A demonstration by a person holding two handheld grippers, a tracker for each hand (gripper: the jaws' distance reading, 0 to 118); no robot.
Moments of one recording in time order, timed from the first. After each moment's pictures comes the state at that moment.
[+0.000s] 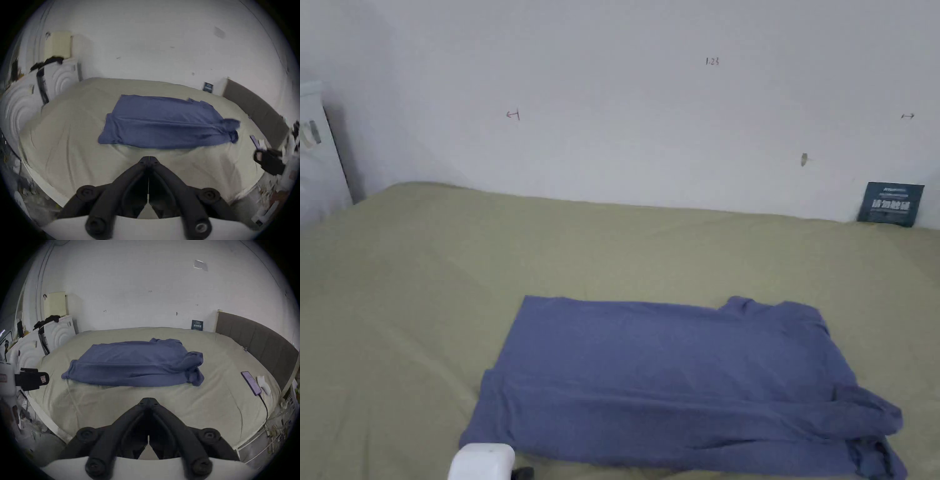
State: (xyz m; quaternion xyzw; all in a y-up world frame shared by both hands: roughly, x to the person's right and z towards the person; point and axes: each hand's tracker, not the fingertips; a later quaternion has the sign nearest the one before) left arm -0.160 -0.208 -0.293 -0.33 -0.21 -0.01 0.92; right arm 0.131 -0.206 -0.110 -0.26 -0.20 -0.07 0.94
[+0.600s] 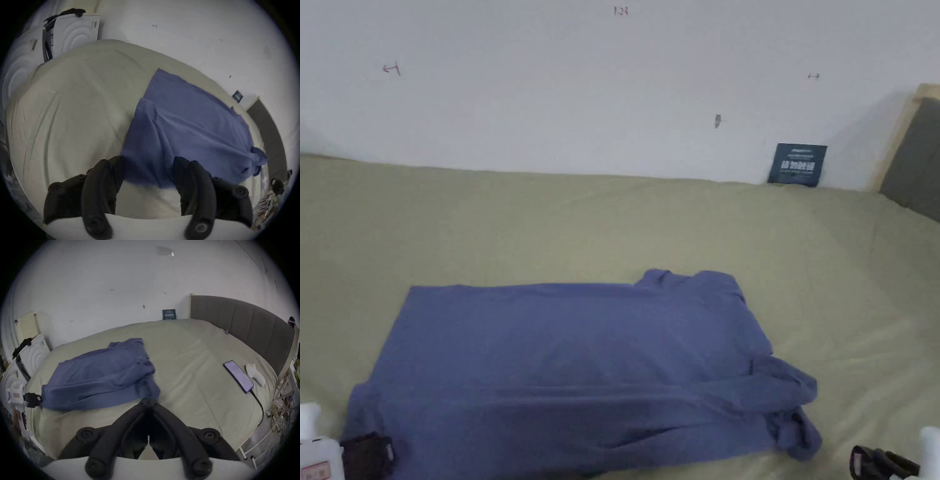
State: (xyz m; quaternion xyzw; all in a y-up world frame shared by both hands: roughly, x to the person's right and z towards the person) left arm -0.166 -0.277 -0.468 -0.46 -0.13 0.05 0.88; right arm 0.290 -0.213 -0.126 -0.28 -0.30 -0.15 0.90
